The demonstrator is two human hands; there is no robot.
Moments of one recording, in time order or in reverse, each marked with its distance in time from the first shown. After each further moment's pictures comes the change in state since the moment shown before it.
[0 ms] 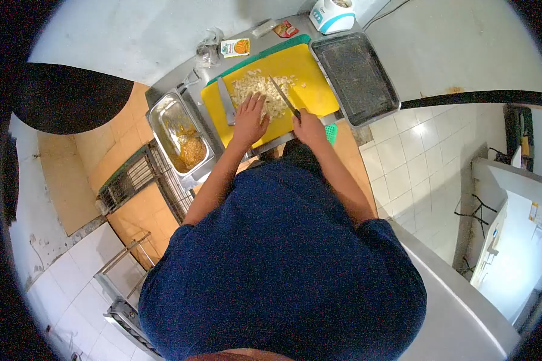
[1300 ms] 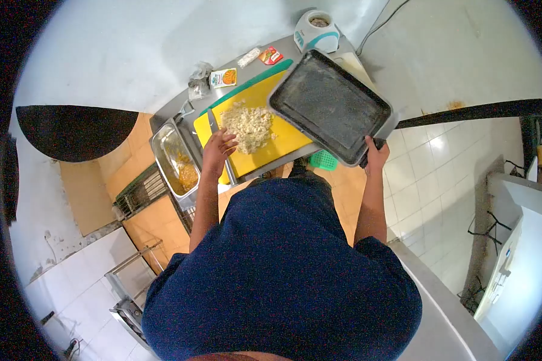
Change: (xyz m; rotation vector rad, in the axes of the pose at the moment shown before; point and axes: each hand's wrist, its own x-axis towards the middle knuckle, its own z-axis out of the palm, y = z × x) left_hand 0.013 0.010 -0.041 -1.289 0.118 -0.929; right_hand -0.015 0.220 -0.120 1.072 0.595 0.462
